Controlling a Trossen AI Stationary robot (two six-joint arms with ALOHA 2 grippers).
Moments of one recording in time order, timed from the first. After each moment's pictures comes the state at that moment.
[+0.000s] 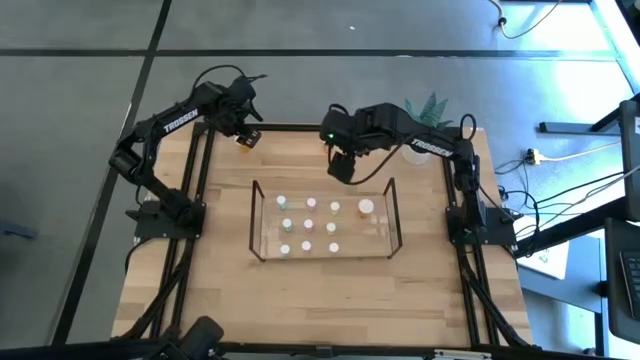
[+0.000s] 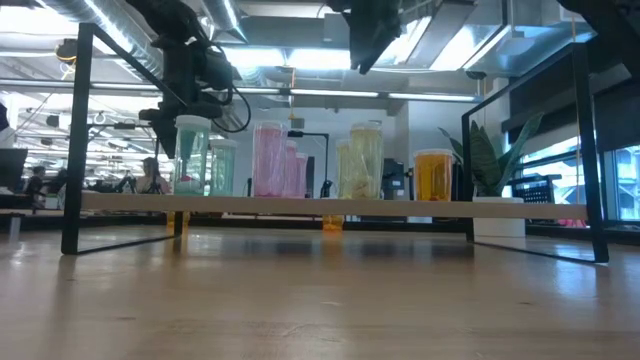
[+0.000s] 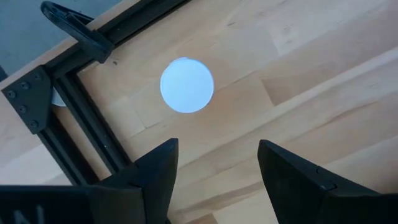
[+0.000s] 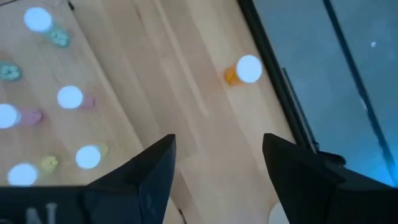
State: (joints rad) left arm 0.94 1.53 1.28 -1.16 -0.09 -0.15; right arm -0.18 2.03 2.35 -1.53 0.30 0.15
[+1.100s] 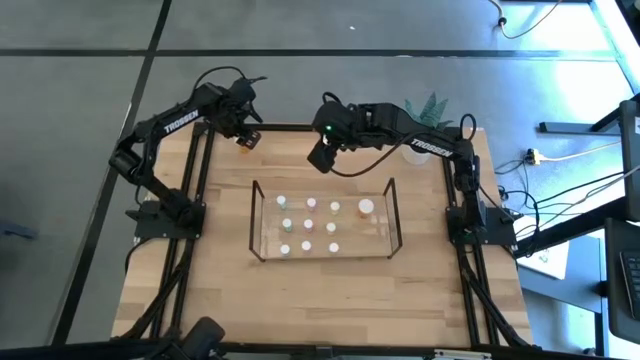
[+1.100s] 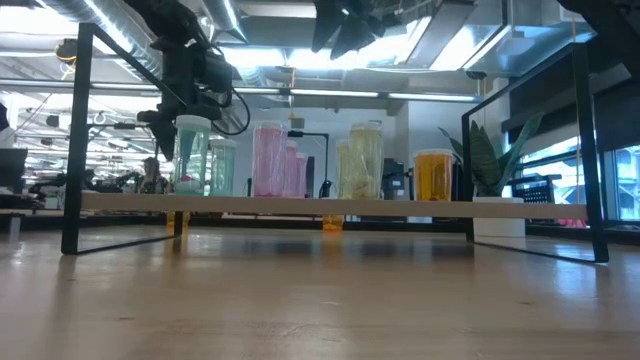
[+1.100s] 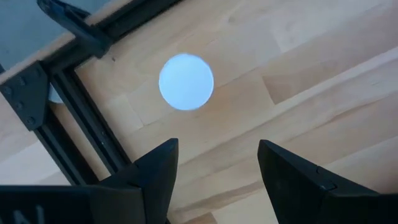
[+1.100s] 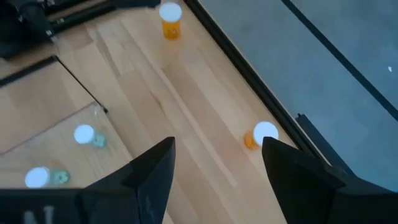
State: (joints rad) left arm 0.94 1.53 1.27 -1.15 -0.09 -0.16; right arm -0.18 2.03 2.35 -1.26 0.32 0.28
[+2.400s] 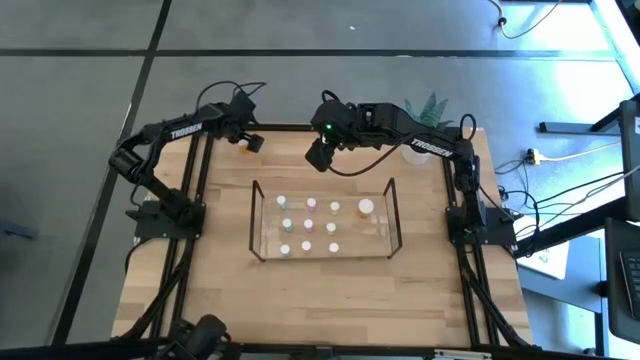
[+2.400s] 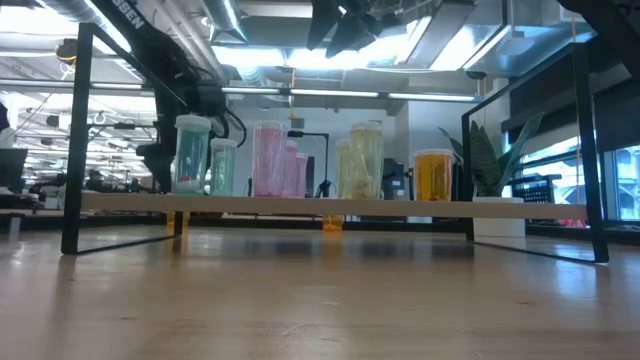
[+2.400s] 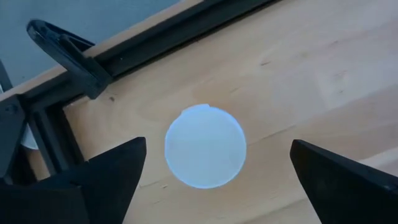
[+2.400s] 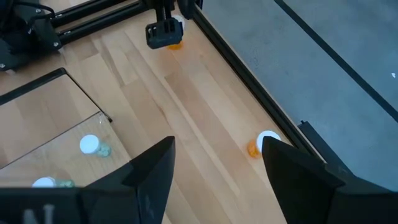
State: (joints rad) left arm 0.97 1.53 0.98 -0.68 -0.17 -0.17; right arm -0.18 2.03 2.35 -1.21 0.32 0.28
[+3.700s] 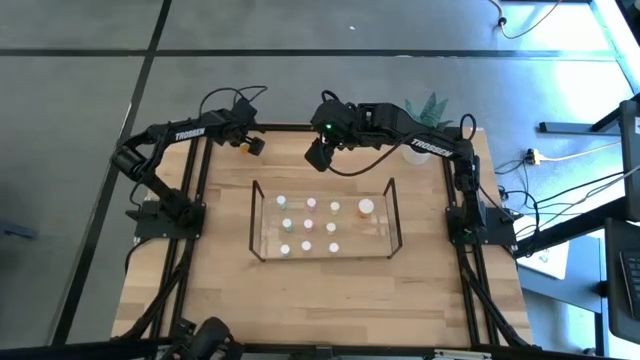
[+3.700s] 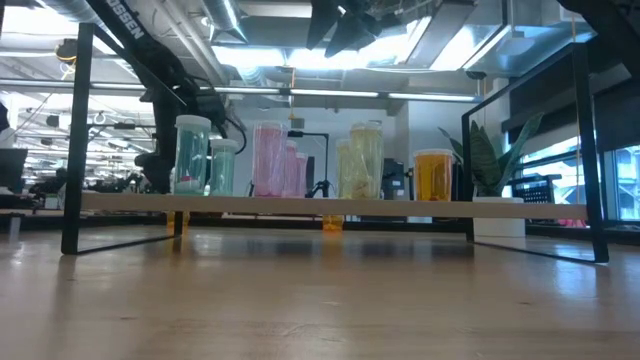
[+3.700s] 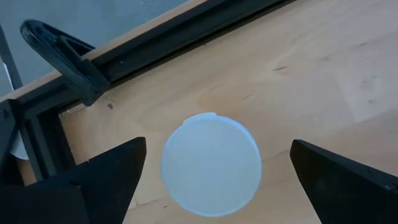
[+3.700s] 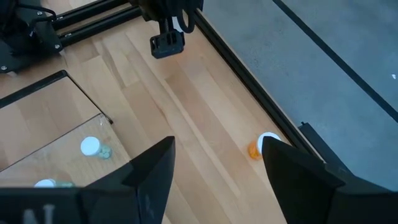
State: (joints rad) left arm 0.95 1.55 0.88 -0.53 -0.22 -0.18; right arm -0.18 2.03 2.35 -1.20 0.32 0.28
